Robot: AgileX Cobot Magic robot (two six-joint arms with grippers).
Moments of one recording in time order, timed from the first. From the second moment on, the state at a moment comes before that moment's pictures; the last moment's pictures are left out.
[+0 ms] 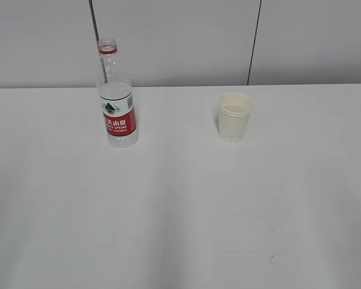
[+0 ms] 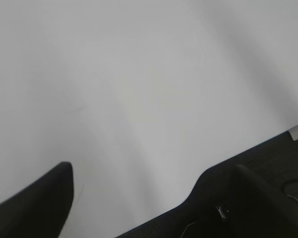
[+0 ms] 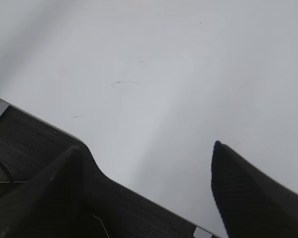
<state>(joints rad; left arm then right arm) -0.42 0.33 -0.54 0.06 1.07 -0.01 0.45 0.23 -0.43 -0.07 1.04 0.02</state>
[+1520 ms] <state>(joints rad) 0.02 -0.01 -0.54 0.06 1.08 -0.01 -0.04 -0.01 -0.43 -0.07 1.05 0.02</state>
